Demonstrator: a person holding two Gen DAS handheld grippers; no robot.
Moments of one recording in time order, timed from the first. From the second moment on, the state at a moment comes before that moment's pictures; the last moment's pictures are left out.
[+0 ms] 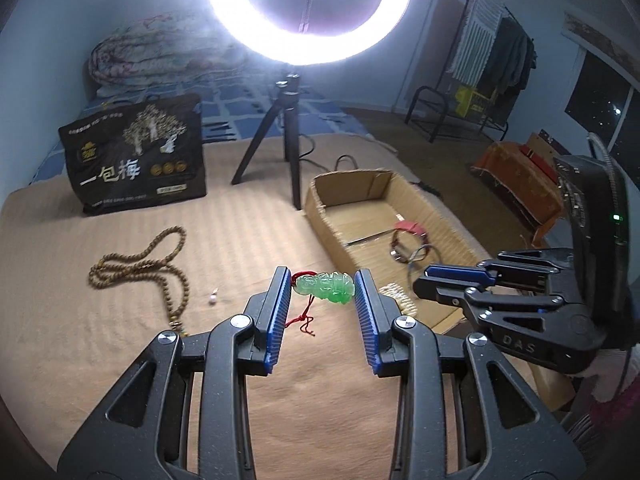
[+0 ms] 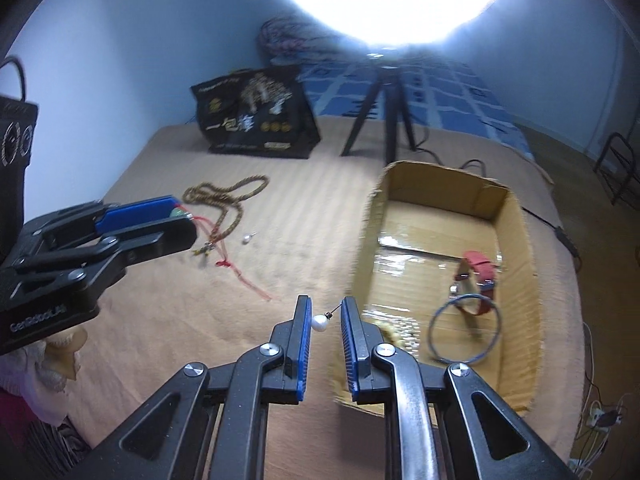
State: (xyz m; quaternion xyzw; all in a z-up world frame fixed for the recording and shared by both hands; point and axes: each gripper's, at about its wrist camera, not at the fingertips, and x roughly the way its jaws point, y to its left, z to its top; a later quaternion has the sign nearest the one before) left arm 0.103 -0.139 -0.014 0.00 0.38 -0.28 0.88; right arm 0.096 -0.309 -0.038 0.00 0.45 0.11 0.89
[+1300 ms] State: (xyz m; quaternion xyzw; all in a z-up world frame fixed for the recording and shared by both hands) left arm 0.127 -0.242 -0.002 -0.02 0.38 -0.33 0.86; right arm 0.090 -0.412 -0.050 0.06 0.46 0.02 0.89
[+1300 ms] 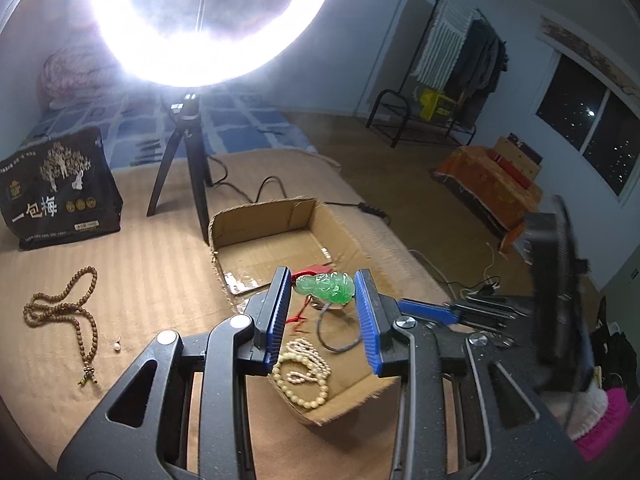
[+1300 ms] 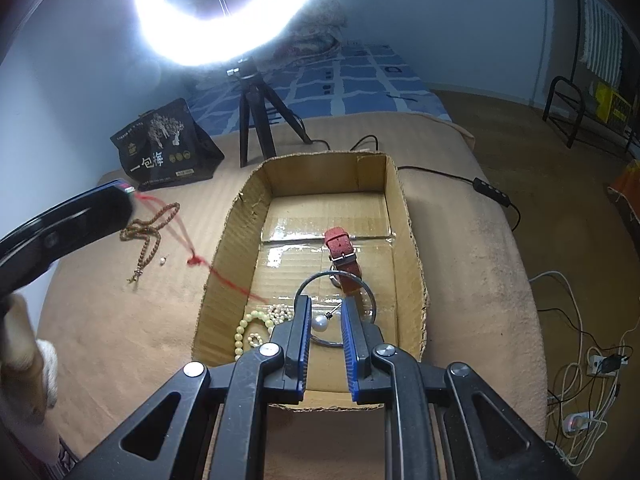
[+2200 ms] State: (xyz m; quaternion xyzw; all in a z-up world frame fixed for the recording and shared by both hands) left arm 0.172 -0.256 -0.045 0.00 0.42 -0.30 0.86; right arm 0.110 -0.407 -0.081 0.06 0.49 0.02 0.87
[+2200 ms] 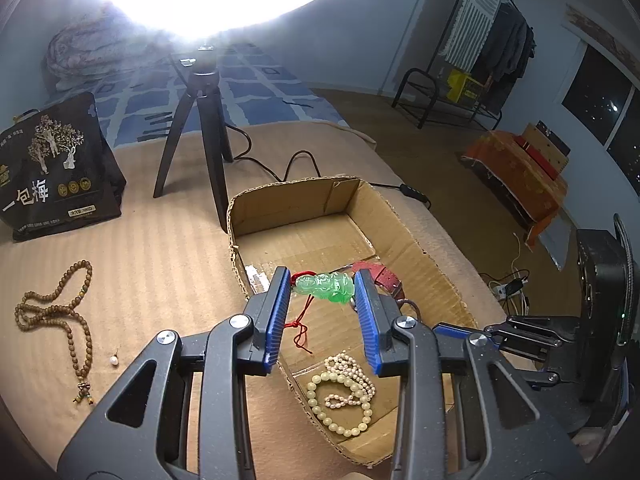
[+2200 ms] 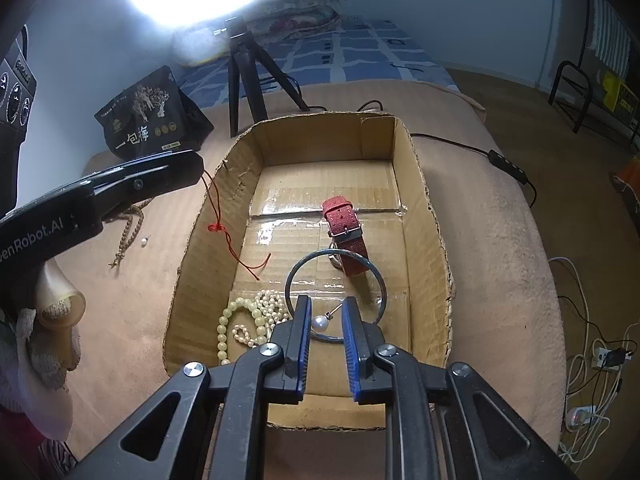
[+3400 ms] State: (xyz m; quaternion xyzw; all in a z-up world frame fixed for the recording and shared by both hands) left arm 0.157 -0.220 -0.024 0.00 0.41 -0.27 0.87; right arm 0.098 -0.376 -0.057 -0.01 0.46 0.02 0.89
